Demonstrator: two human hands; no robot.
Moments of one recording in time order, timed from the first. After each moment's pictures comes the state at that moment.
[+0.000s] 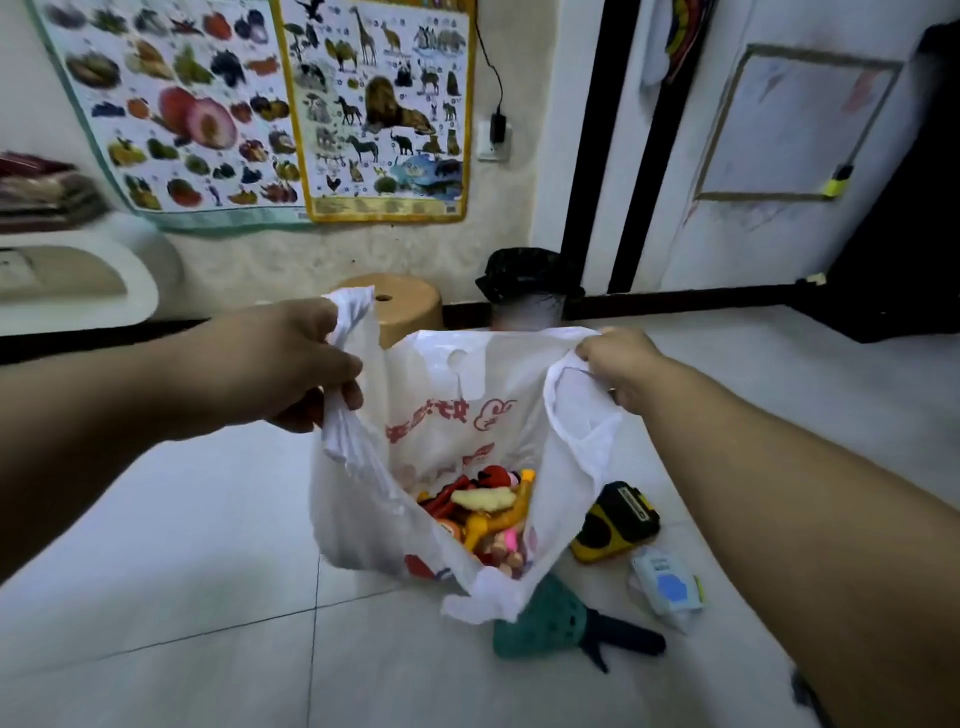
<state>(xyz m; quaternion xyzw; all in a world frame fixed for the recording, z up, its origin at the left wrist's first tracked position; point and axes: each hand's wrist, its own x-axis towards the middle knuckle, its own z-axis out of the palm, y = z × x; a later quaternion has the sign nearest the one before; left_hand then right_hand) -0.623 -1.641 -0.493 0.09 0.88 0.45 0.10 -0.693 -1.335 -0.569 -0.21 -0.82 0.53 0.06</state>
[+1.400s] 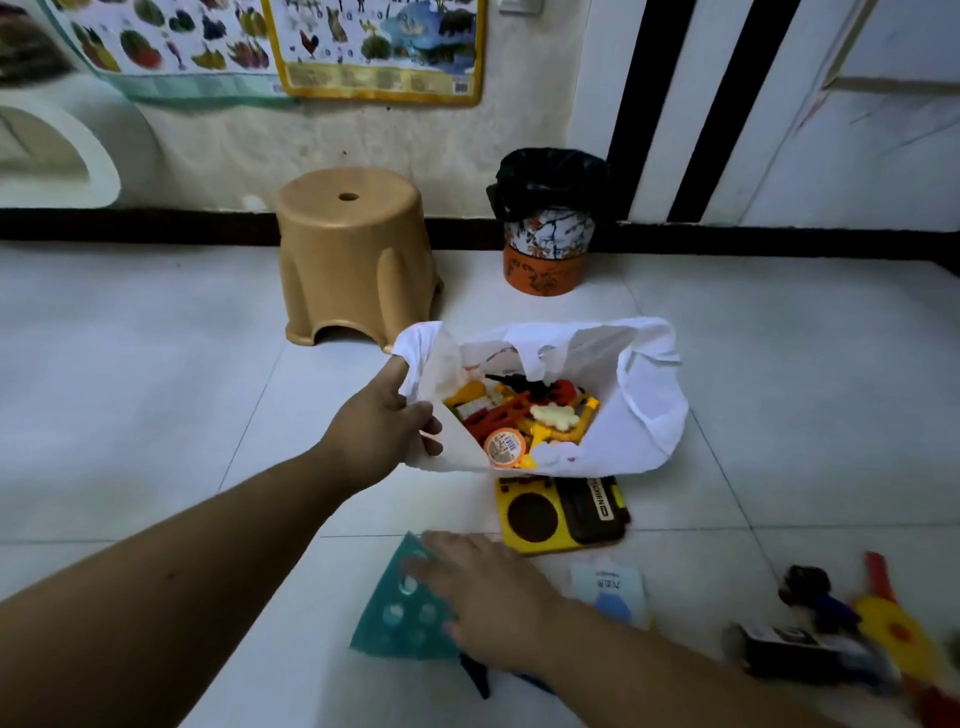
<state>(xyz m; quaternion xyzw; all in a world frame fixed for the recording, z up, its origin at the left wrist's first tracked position) -0.712 -1.404 -0.705 -0.05 0.84 0.54 0.08 -0.646 -1.247 -0.804 0.37 -0.91 0.12 -0.17</state>
